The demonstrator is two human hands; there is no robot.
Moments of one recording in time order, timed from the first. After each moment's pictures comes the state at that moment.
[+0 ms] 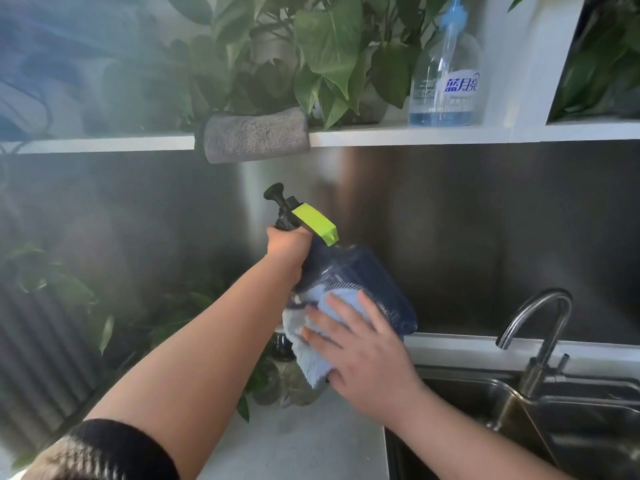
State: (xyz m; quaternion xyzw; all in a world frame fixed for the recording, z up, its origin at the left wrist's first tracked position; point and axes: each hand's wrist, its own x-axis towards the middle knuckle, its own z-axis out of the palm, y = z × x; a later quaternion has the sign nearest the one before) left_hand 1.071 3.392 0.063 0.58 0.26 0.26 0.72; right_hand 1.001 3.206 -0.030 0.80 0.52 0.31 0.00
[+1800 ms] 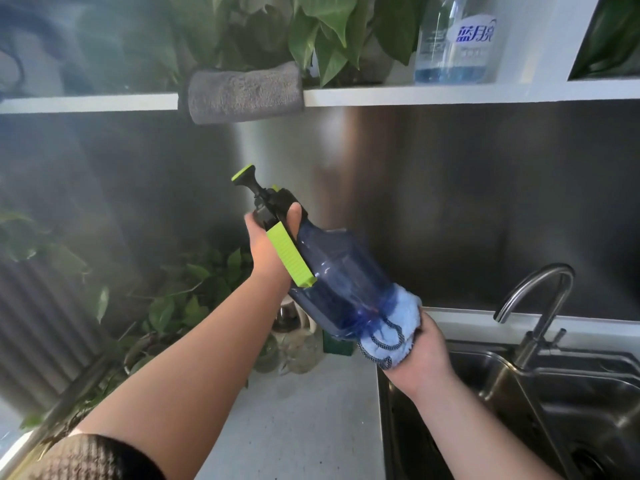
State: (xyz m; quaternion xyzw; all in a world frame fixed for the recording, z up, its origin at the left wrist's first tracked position) left_hand 1.032 3.387 0.009 0.62 0.20 0.29 0.70; right_hand 1.048 3.169 -0.091 0.31 -0.03 -0.31 -0.90
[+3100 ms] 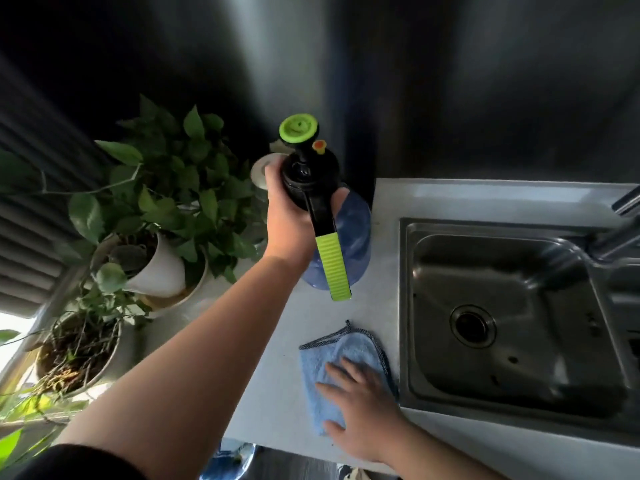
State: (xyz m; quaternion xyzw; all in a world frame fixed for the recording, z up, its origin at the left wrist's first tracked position) left_hand 1.088 3.375 -0.182 0.76 0.19 0.33 0.52; right_hand 0.974 3.178 -0.354 0.83 0.46 -0.26 -0.15
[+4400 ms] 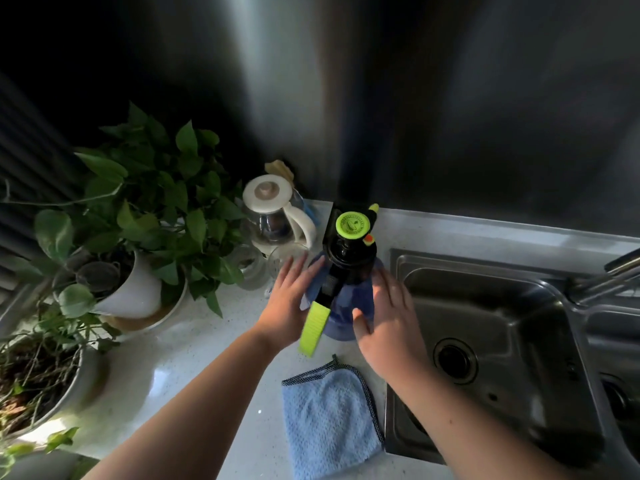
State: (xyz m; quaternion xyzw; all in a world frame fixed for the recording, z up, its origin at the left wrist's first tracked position) left_hand 1.055 3.406 -0.291 0.91 0.09 0.12 0.38; right_hand 1.114 3.215 -0.270 0.92 0.28 -0.03 -0.28
